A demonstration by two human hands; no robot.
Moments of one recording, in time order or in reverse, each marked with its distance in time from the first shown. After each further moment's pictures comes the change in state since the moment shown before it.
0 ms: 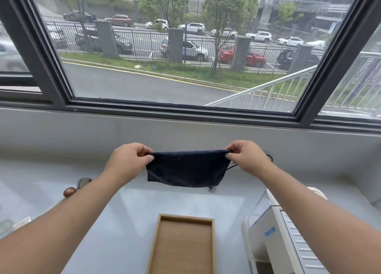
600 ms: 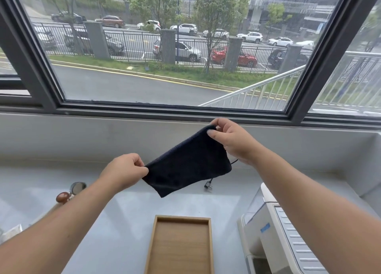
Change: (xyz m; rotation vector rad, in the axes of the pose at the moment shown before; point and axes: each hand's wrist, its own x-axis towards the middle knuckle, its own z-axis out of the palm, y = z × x) left_hand -0.009 -0.002 0.001 0.162 -0.184 -0.132; right_hand -0.005 -0.060 -0.019 0.578 -0.197 -0.180
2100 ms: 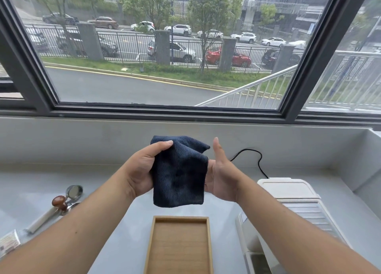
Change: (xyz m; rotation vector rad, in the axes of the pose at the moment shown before) left_hand -0.036 0.072 0.010 -1.392 -0.642 0.048; right_hand -0.046 0.039 0.058 0.618 -0.267 0.441
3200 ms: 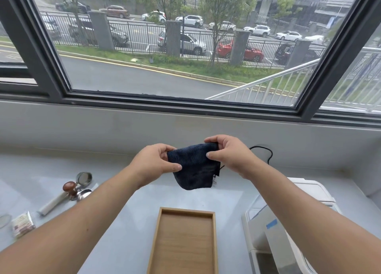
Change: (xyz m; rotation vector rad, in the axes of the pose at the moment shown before) left_hand 0.008 -0.013 -0.043 0.982 0.350 0.071; right_hand 0.024 -0.025 -0.020 -0.672 0.376 -0.278
